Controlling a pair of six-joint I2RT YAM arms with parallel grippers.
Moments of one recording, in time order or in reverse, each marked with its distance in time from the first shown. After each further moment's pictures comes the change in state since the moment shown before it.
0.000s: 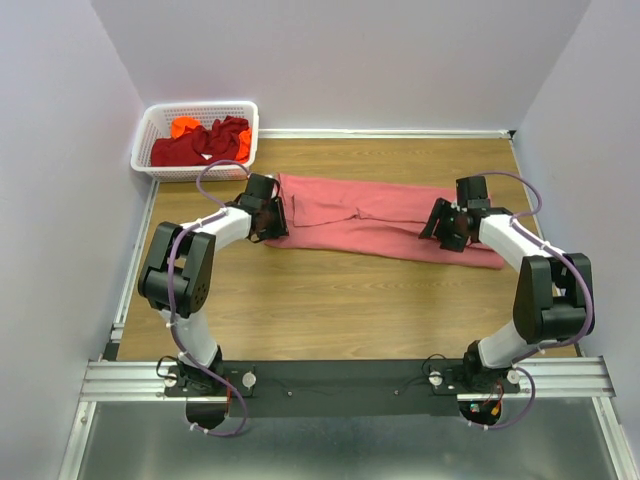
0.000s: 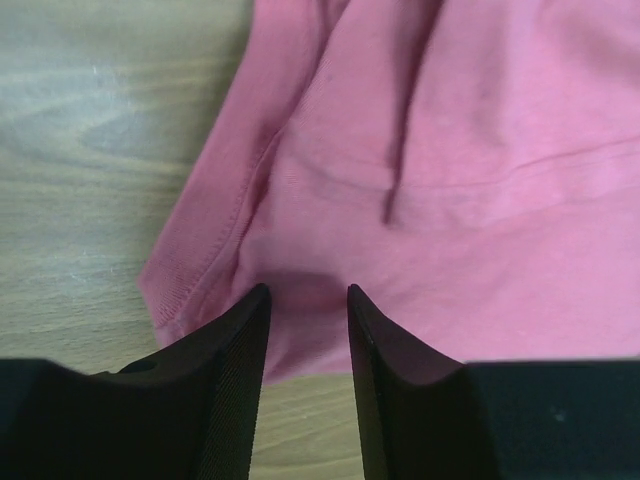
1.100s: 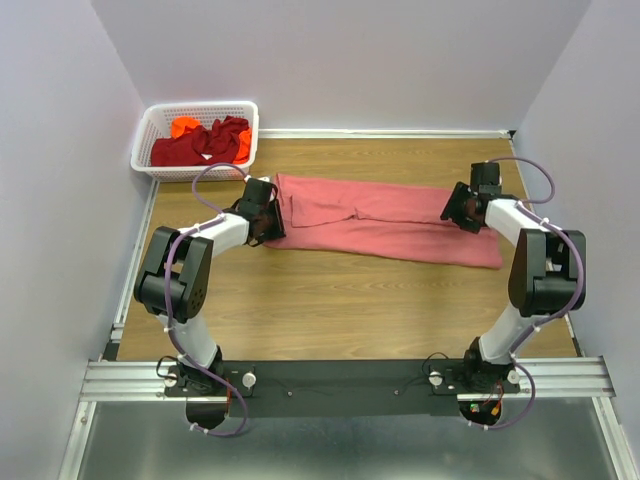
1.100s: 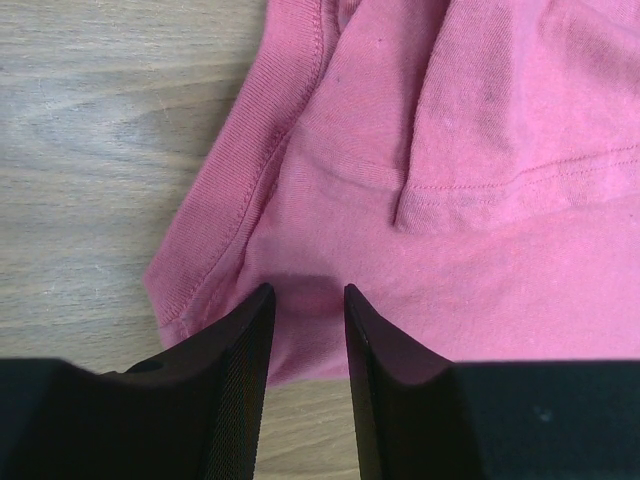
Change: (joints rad) left arm 0.006 -0.037 -0.075 0.082 -0.040 0.000; right arm -0.112 0.161 0.119 0.109 0.130 -0.068
